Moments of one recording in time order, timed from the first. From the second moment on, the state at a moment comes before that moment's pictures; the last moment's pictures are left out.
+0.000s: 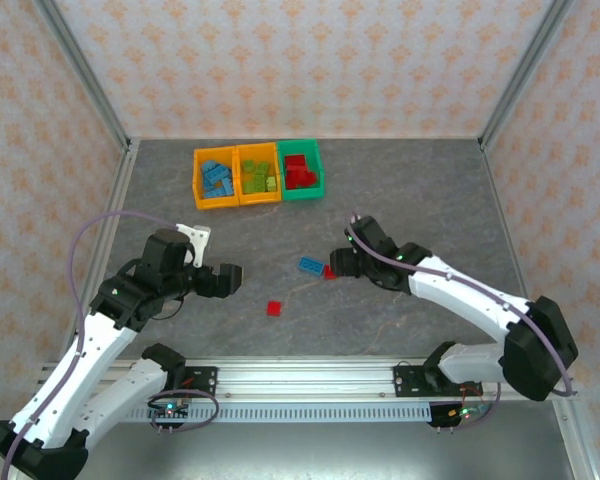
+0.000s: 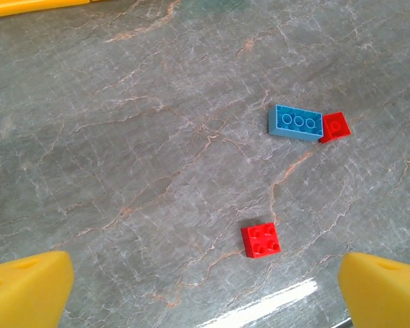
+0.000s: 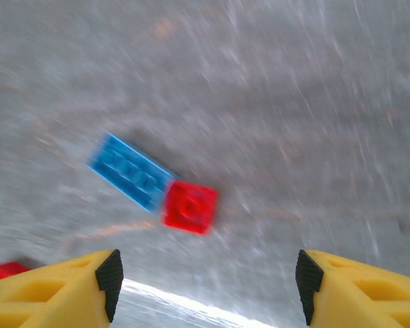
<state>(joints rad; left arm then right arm) -0.39 0.74 0.85 -0.92 0.09 -0.28 0.71 1.27 0.83 -0.55 0.11 0.55</state>
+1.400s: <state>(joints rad) -0.39 0.67 0.83 -0.92 0.07 -0.28 0.77 1.78 1.04 -0.35 0.28 0.56</state>
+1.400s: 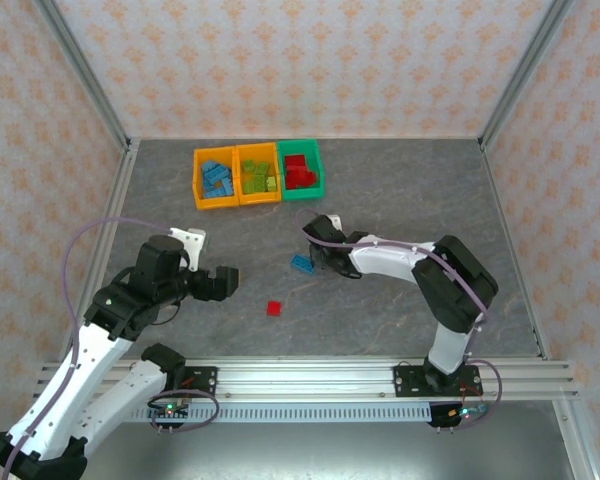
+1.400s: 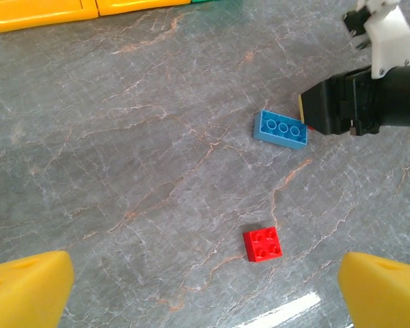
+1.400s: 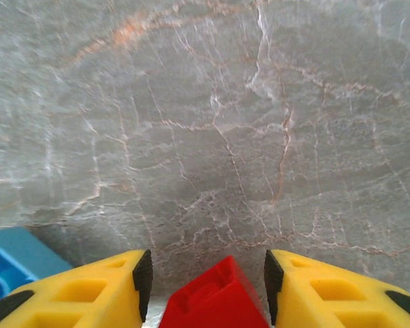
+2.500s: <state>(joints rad) -0.39 0.66 0.82 -0.91 0.07 -0.29 0.77 1.54 0.99 -0.36 0.29 0.59</state>
